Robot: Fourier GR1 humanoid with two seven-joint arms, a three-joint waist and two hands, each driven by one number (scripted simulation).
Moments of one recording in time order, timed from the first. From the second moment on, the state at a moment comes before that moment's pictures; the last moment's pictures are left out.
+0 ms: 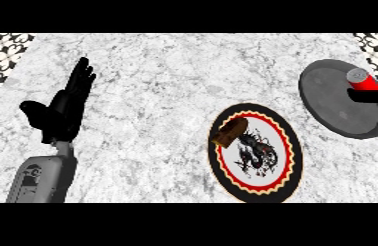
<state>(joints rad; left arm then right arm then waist) -0.26 0.17 0.07 -1.47 0.01 0.07 0.08 -0.73 -0.55 -0.52 -0.38 0.72 -0.51 0.10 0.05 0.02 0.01</state>
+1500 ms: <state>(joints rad) -0.17 0.22 0.13 -1.49 0.02 0.06 0.09 -0.32 -0.29 -0.73 -0.96 0.21 -0.15 -0.38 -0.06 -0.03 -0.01</state>
